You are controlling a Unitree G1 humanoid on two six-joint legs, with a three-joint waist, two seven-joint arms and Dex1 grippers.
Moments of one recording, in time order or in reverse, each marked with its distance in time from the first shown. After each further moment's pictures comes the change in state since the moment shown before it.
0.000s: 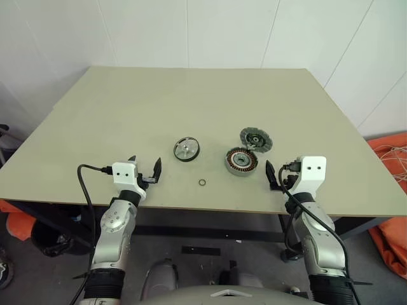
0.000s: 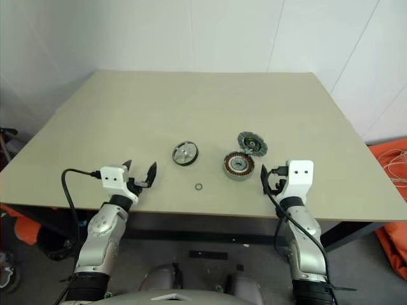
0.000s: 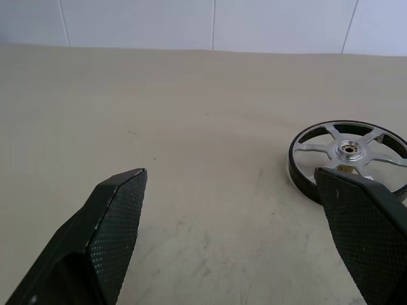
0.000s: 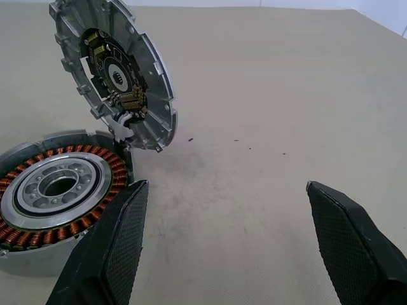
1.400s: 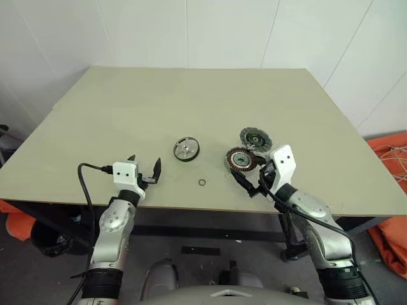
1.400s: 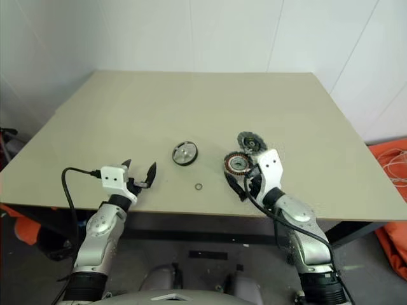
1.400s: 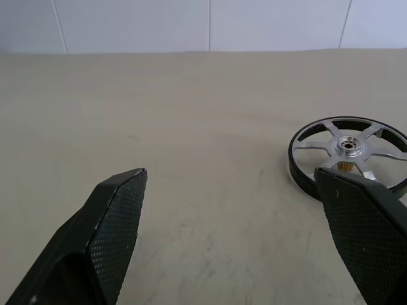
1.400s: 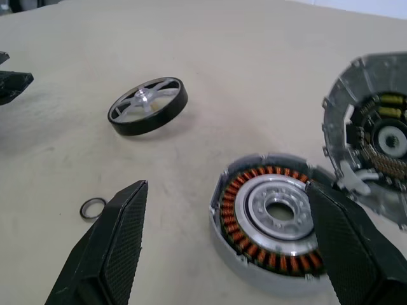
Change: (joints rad) left arm 0.001 0.020 -0.010 0.000 0.016 -0.009 -0.007; right arm -0.110 -0.167 0.193 -0.113 0.088 0.197 0.361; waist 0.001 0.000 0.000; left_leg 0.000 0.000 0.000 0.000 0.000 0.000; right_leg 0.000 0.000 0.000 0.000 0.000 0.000
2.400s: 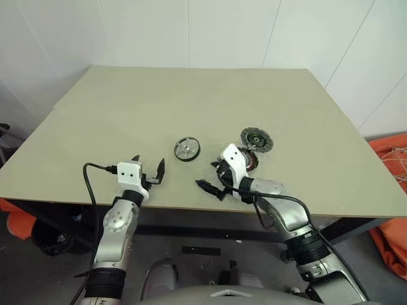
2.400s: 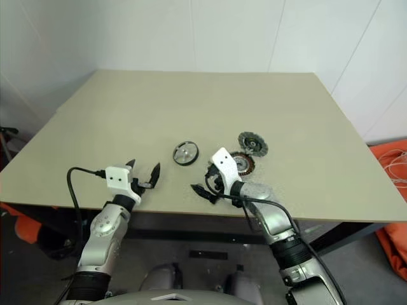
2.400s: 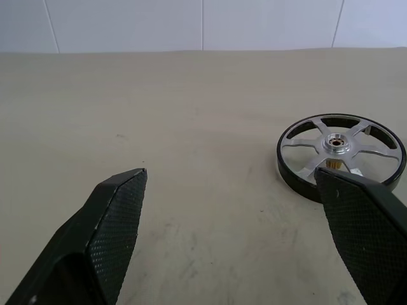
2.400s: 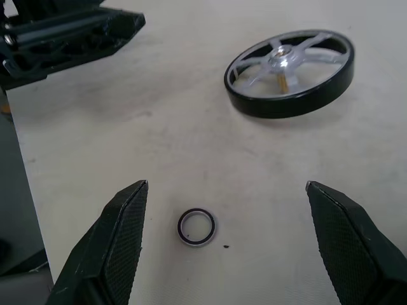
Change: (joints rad) left arm -0.003 -0.014 -0.021 0.011 0.012 -0.012 0.003; right arm -0.223 0.069 0.247 0.258 -0.063 0.092 0.137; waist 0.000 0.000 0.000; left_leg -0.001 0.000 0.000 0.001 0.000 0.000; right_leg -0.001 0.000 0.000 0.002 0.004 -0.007
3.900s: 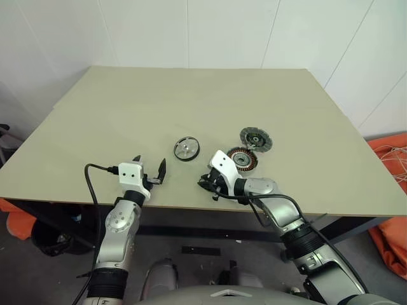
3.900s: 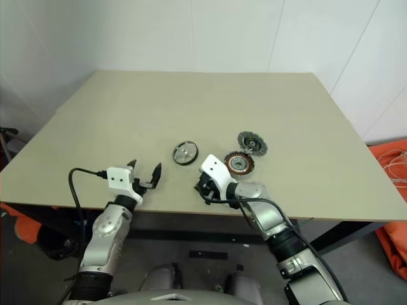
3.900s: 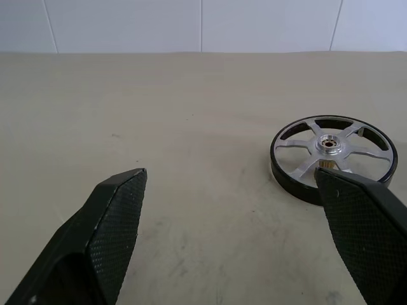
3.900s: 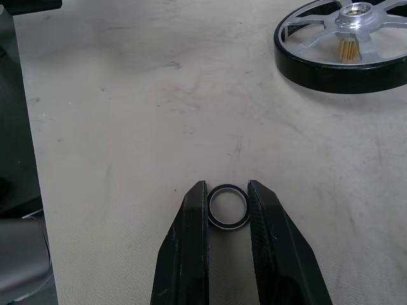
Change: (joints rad) left arm 0.000 -0.014 -0.004 0.008 0.002 -0.013 0.010; right arm -0.059 -0.017 0.070 0.097 -0.107 -0.055 0.086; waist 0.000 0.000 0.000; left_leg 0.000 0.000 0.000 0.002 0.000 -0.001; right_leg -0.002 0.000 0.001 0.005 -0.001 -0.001
